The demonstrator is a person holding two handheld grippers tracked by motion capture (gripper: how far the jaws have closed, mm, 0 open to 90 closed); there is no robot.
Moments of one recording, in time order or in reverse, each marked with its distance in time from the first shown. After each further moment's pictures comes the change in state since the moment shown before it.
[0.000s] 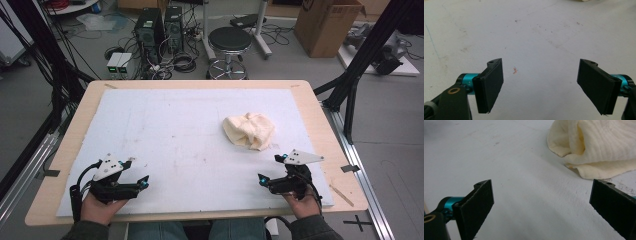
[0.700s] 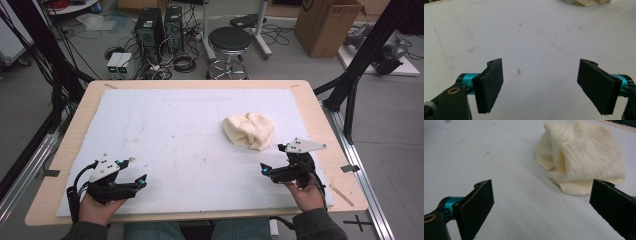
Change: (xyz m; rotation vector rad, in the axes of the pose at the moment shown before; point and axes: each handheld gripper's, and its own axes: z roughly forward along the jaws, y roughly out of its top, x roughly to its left) left arm 0.002 -0.001 -0.004 -0.033 0.021 -0.006; right arm -0.010 0.033 -0.006 0.021 -0.052 -0.039
